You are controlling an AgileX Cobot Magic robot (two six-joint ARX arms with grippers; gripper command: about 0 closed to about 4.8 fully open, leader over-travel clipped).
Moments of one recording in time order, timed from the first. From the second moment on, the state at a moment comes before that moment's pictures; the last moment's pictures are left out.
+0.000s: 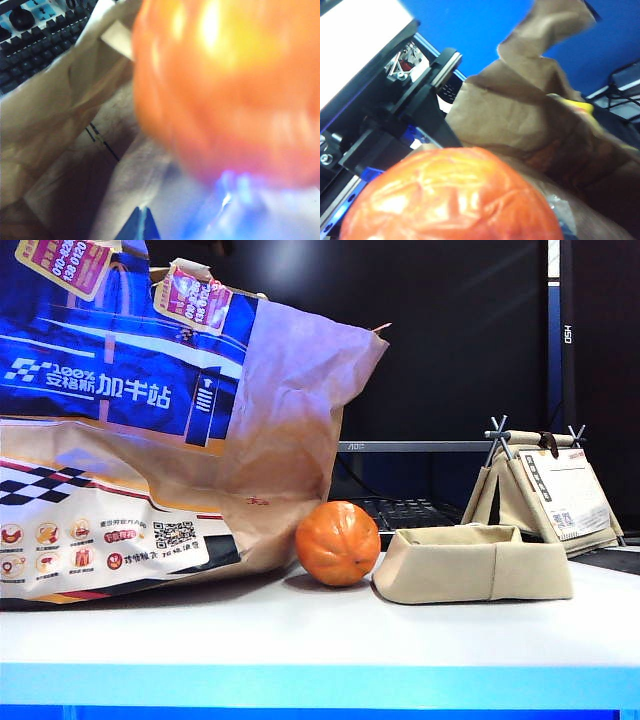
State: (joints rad) left arm -0.02 1.23 1.50 -1.15 0.56 0.46; right arm 0.74 2.07 2.27 -0.67 -0.91 0.29
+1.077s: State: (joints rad) left arm -0.02 1.23 1.50 -1.14 0.60 0.46; right arm 0.74 2.14 2.27 -0.55 -0.71 0.29
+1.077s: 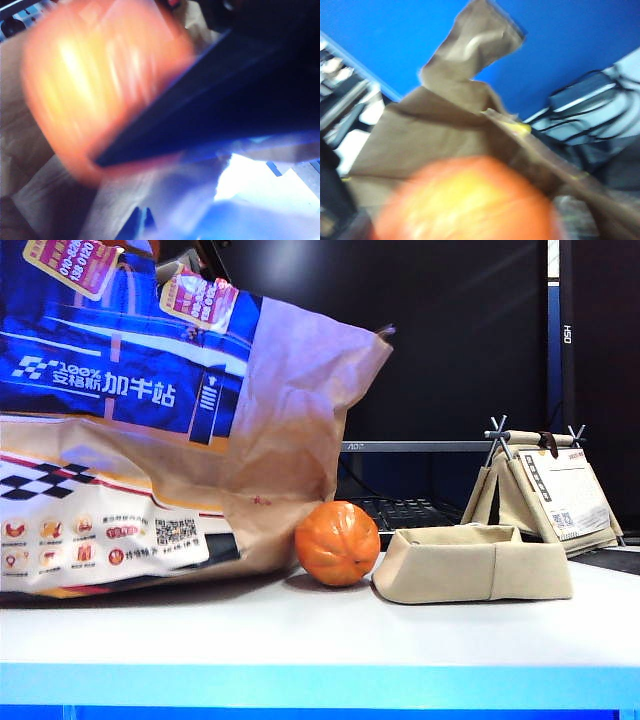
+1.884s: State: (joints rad) left arm -0.02 1.23 1.50 -1.06 0.60 0.46; right arm 0.74 1.88 2.27 -0.59 -0.46 0.11
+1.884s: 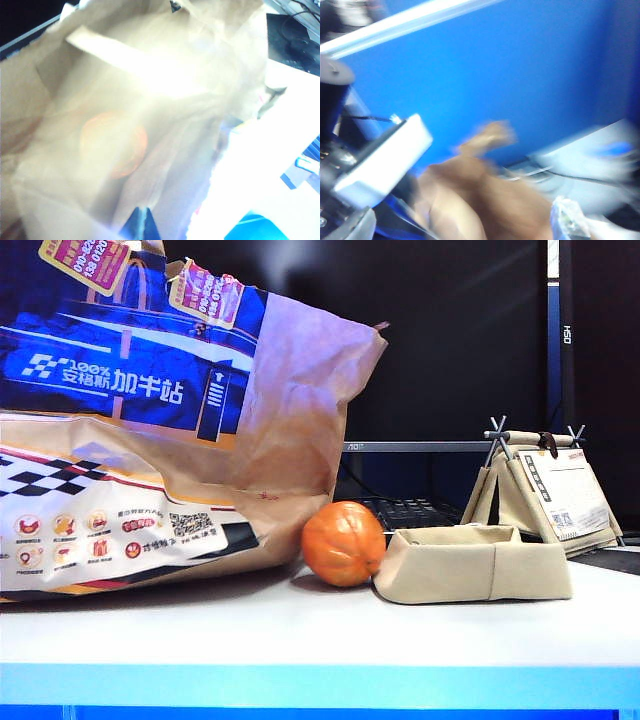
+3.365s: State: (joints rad) left arm 0.00 1.23 1.50 -1.07 0.60 0.45; right arm 0.55 1.78 1.50 -0.78 -0.25 0.05
